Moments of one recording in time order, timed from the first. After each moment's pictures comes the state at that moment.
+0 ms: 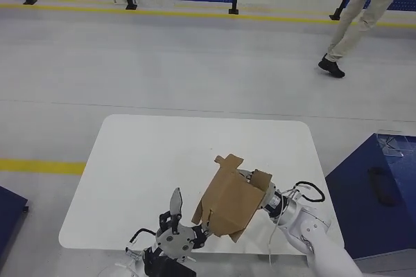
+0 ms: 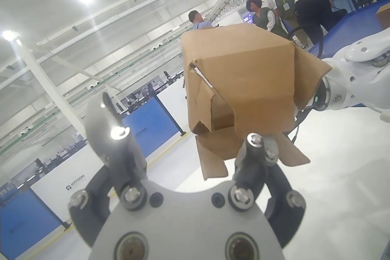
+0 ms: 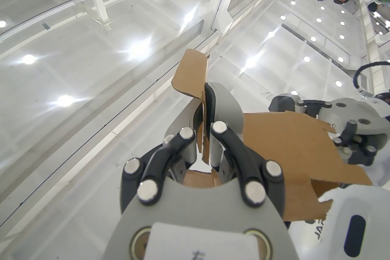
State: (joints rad) left arm 1.62 -1.12 -1.03 -2.13 1.99 0.16 0.42; right arm -1.38 -1.11 1.25 -1.79 1.71 0.47 0.47
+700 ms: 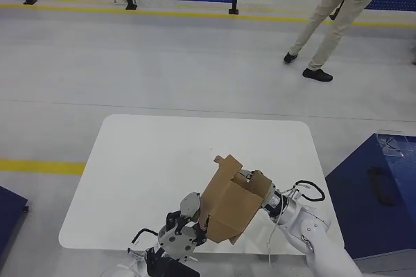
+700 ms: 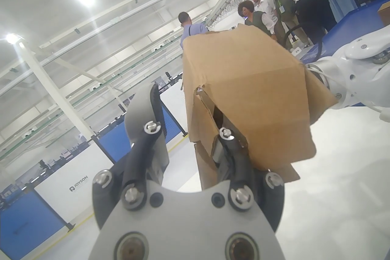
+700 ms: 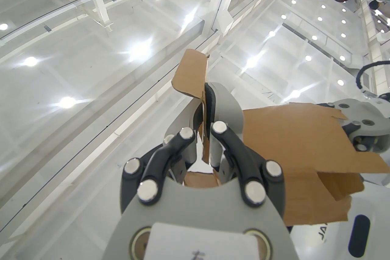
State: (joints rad) left arm 1.62 -1.14 -1.02 -2.14 2.02 0.17 0.40; right arm -1.38 -1.12 1.26 -1.79 1.70 0.48 0.46
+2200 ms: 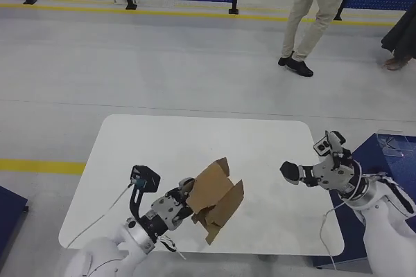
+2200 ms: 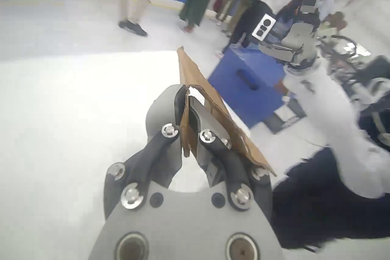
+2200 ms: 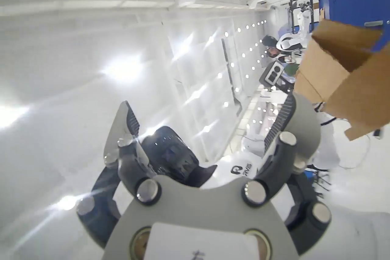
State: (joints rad) left arm 1.48 -1.17 -1.25 -2.22 0.55 -0.08 -0.53; right arm -1.34 -1.04 1.73 -1.81 1.06 0.36 1.06
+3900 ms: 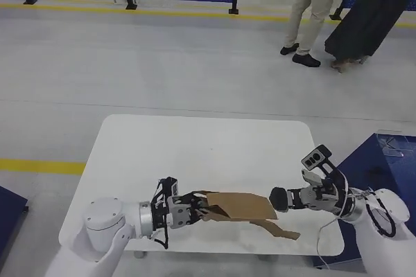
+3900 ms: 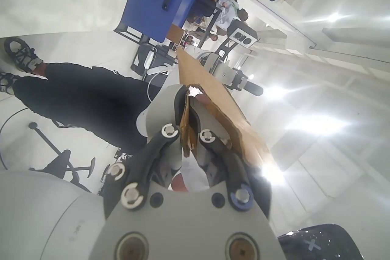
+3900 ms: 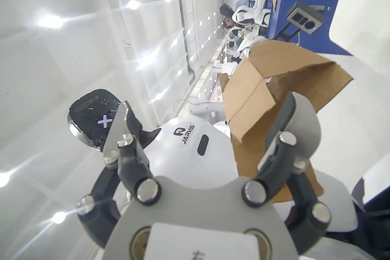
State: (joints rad) left arm 1.25 -1.18 -1.21 -1.92 -0.63 0.68 -0.76; right arm -1.38 -1.00 1.65 -1.77 0.83 0.22 1.30
